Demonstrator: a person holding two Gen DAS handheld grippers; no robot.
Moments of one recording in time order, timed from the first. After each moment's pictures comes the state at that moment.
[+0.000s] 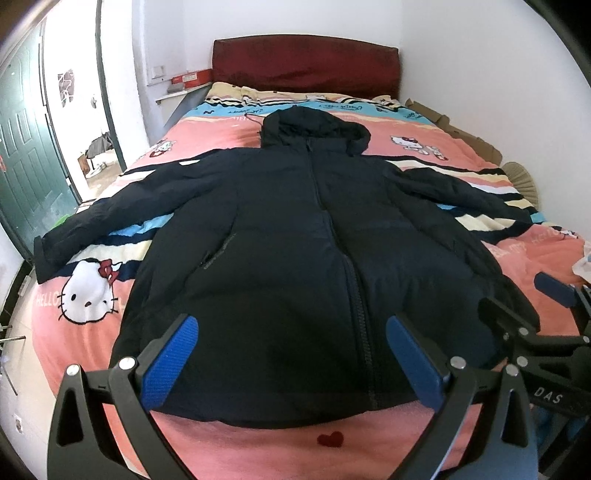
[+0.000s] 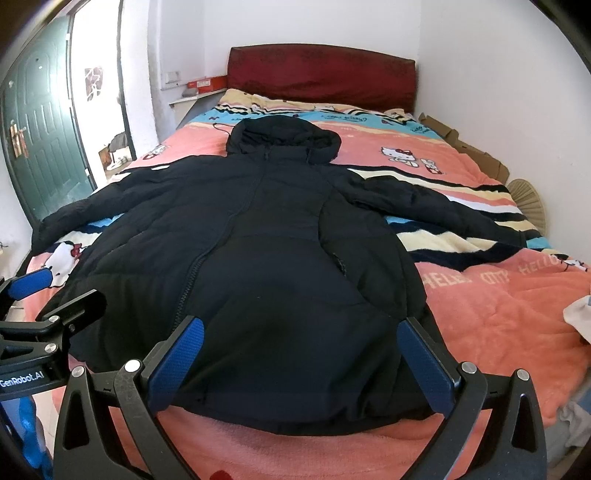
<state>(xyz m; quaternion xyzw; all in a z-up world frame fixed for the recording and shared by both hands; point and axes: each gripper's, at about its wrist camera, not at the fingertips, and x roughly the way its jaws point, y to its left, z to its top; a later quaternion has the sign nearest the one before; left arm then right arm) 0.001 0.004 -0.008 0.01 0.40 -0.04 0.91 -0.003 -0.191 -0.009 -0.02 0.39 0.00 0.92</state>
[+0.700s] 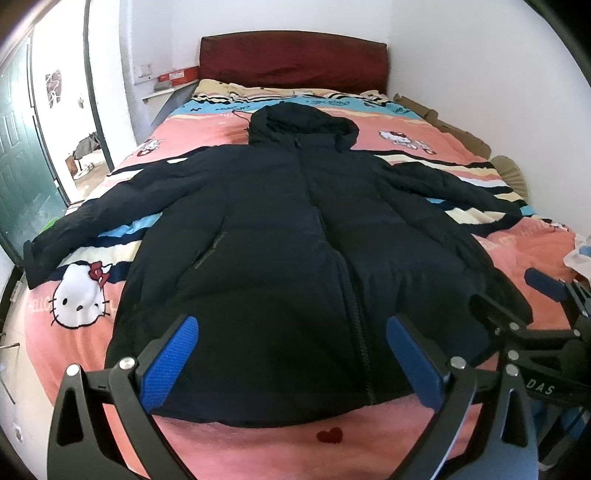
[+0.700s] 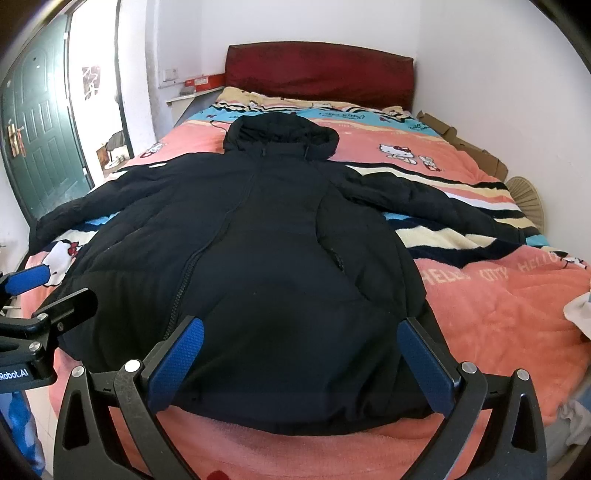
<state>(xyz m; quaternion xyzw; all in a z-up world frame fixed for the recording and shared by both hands) 0.002 0.005 -0.008 0.01 0.41 -0.07 0.91 -0.002 -0.191 -0.015 -0.03 0.39 0.00 0.92</state>
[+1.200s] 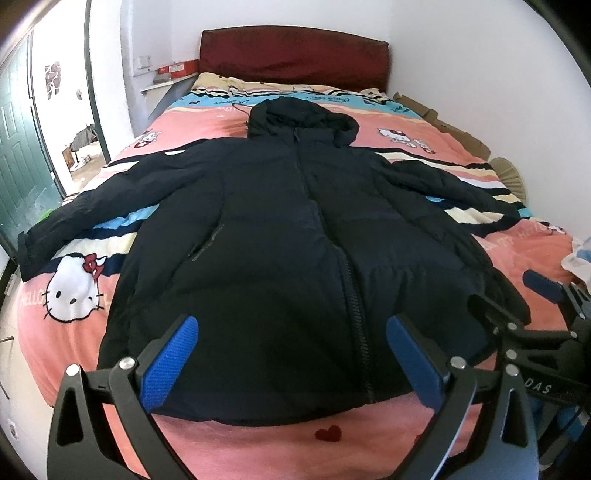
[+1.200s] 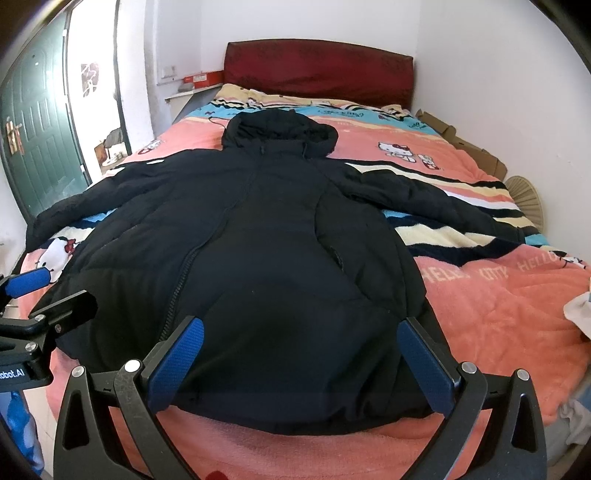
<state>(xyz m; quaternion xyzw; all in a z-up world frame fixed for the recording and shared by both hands) 0.005 0.009 -0.014 0.00 0.42 -0.07 0.91 0.000 -0.189 -0.018 -0.03 0.40 -0.01 0.92</state>
